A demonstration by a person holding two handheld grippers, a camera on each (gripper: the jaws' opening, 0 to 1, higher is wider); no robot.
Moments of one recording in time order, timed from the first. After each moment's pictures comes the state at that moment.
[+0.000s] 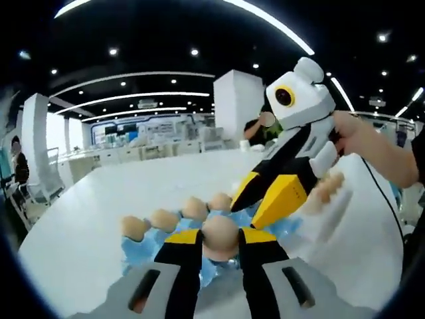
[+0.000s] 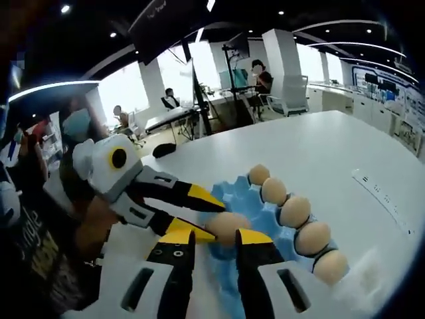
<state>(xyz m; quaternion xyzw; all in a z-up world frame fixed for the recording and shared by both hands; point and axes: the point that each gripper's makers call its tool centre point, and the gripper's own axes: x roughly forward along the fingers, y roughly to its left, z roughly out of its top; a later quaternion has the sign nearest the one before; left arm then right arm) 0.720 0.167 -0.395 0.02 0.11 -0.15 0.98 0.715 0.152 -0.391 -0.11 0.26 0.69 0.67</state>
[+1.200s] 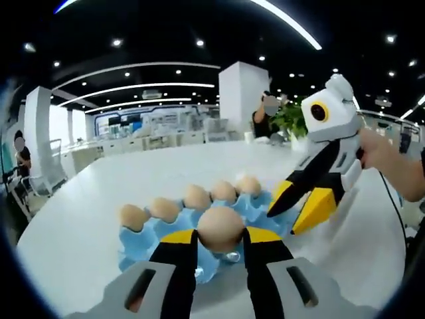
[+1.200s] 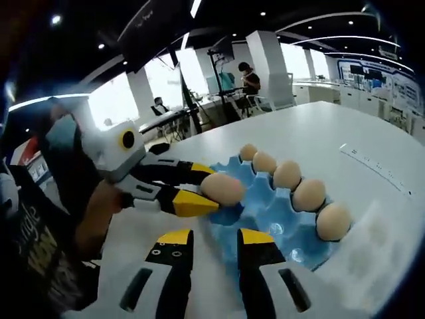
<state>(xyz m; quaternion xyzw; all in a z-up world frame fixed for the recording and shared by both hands) 0.722 0.168 -0.410 0.01 0.13 -0.13 0.98 0.710 0.112 -0.417 -0.07 0.27 0.66 0.69</state>
